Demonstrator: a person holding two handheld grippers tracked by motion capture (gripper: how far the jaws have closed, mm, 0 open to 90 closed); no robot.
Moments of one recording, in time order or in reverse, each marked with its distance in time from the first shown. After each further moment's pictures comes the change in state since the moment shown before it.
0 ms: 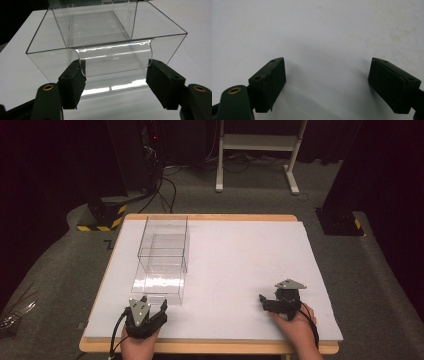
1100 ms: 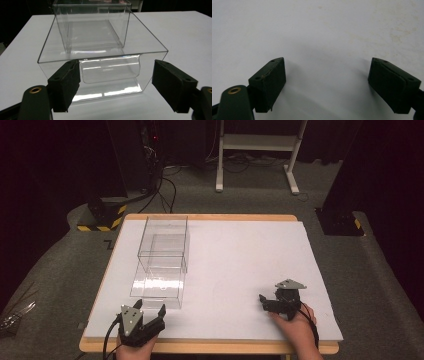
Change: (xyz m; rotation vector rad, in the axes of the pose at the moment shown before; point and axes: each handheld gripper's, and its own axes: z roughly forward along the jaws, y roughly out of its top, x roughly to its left) left arm 0.003 0.008 -0.028 -0.062 -0.050 -0.063; right arm 0.000 0.000 0.000 0.001 0.000 0.001
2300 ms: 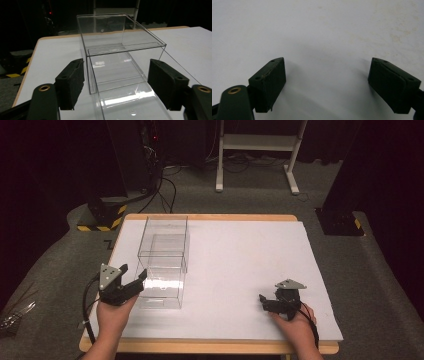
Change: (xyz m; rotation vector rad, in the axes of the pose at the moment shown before) left arm 0.083 0.067 0.051 -0.016 -0.068 0.029; right arm 0.000 0.000 0.000 0.000 0.000 0.000
